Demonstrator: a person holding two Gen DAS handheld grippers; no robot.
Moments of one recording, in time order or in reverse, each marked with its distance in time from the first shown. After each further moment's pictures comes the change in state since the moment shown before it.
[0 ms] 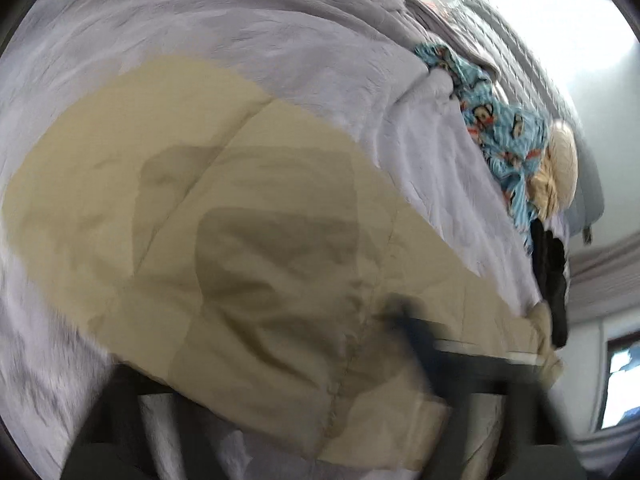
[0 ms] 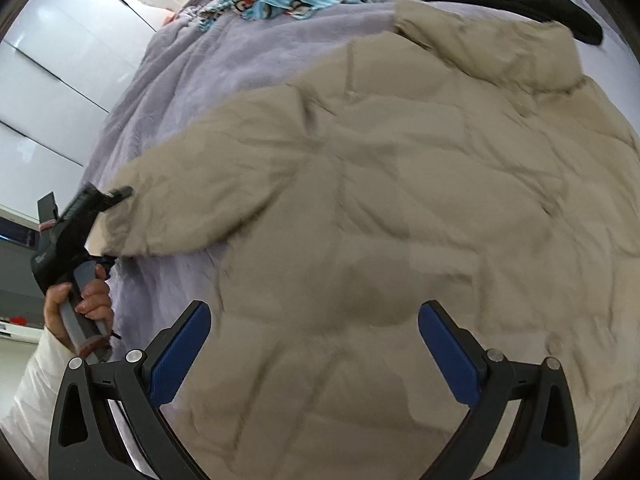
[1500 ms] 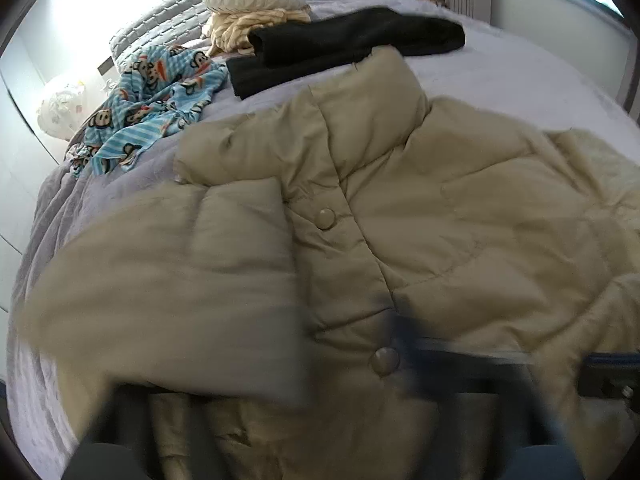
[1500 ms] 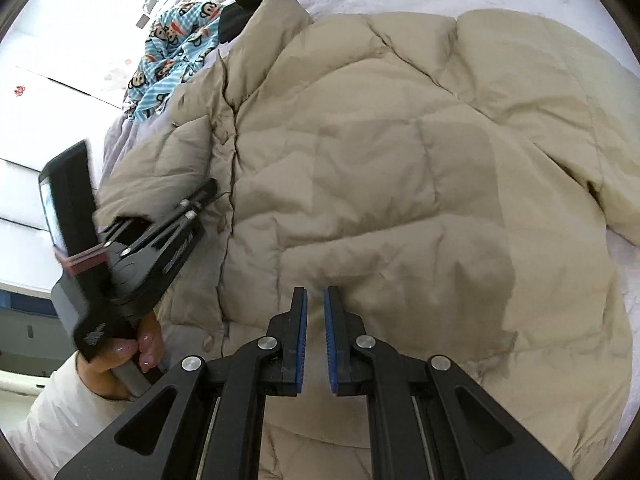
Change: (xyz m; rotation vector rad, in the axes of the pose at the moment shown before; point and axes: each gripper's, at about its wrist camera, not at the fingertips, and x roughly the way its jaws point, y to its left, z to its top) left arm 0.052 -0.393 -0.330 1.128 -0.078 0.161; right arm -0.071 -0.281 -0.028 0.250 -0.040 0.123
